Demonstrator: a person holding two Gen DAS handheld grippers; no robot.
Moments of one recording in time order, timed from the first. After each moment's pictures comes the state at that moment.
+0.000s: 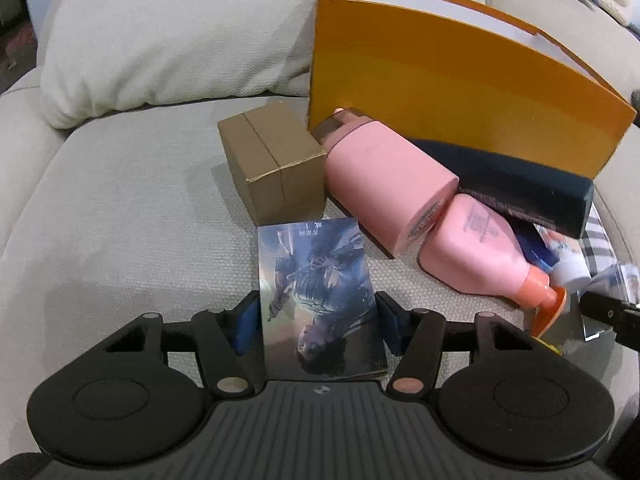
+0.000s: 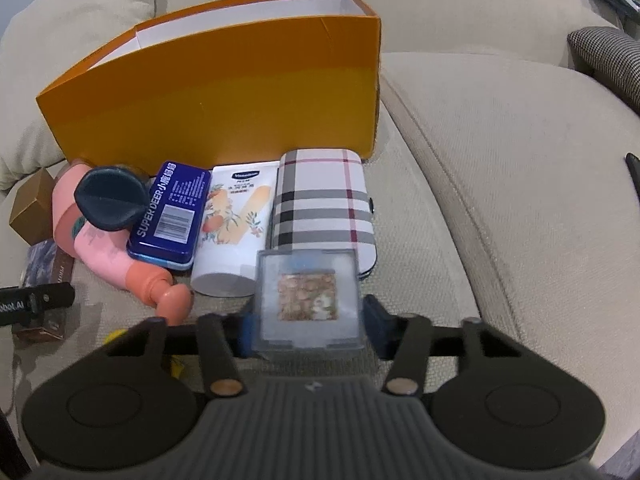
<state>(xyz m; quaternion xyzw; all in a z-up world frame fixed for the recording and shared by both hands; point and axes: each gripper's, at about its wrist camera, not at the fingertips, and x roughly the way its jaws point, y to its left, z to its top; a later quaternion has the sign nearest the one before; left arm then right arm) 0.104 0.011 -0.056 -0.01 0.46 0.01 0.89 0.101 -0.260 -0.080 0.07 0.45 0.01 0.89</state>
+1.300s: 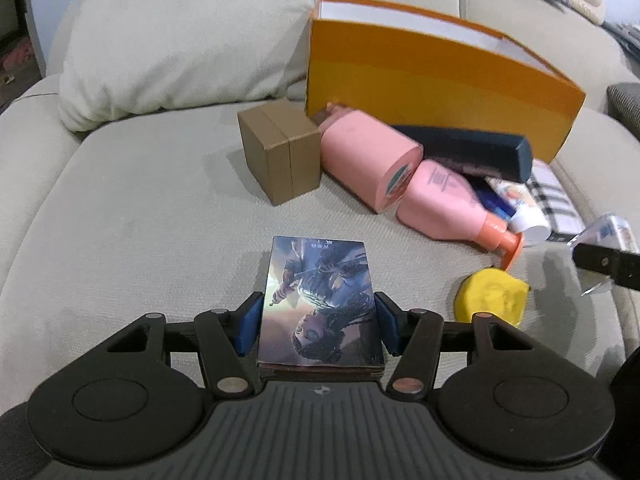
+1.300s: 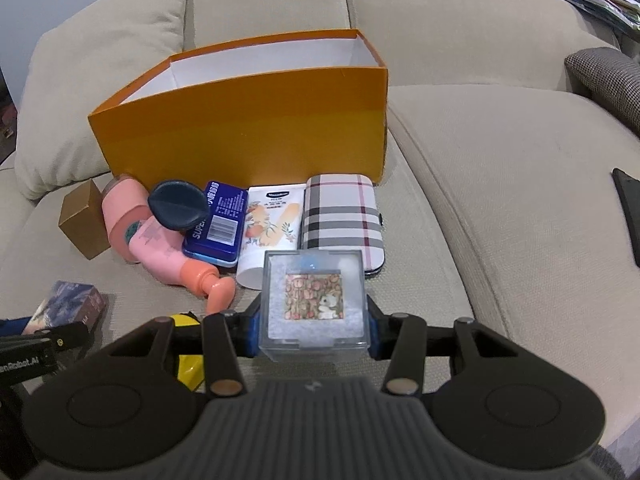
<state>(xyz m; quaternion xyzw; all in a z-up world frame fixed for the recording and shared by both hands) 0.051 0.012 -0.043 0.00 0.44 -0.01 0.90 0.059 -0.255 -0.048 0.07 0.42 0.02 0.91</state>
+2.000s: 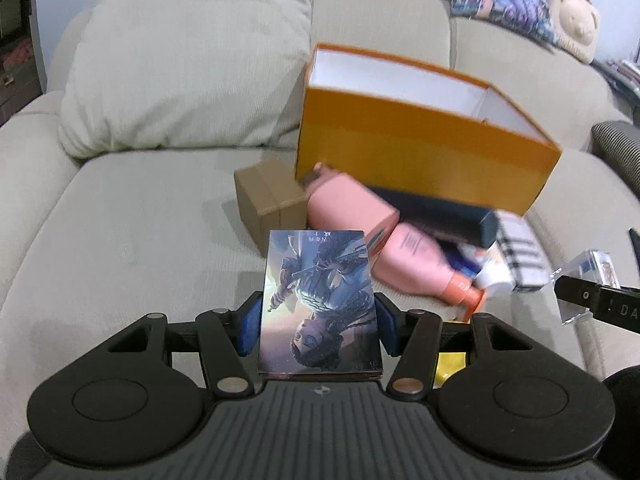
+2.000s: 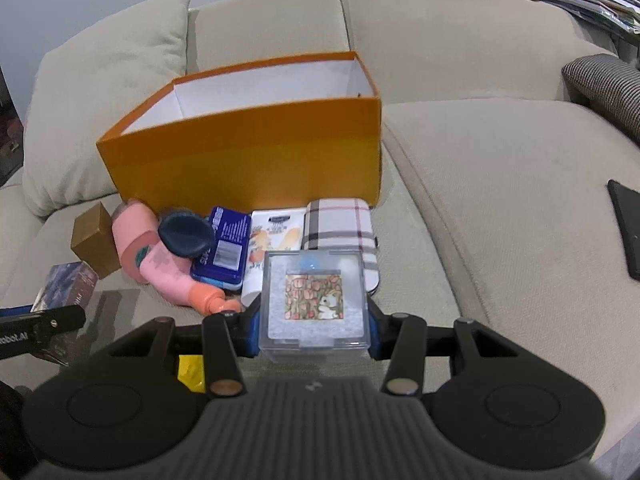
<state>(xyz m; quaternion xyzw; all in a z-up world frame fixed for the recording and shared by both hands) 0.048 0.012 0.005 -0.03 0.40 -0.02 0.92 0.054 -0.268 -0.021 0.08 0.39 0.02 0.92</state>
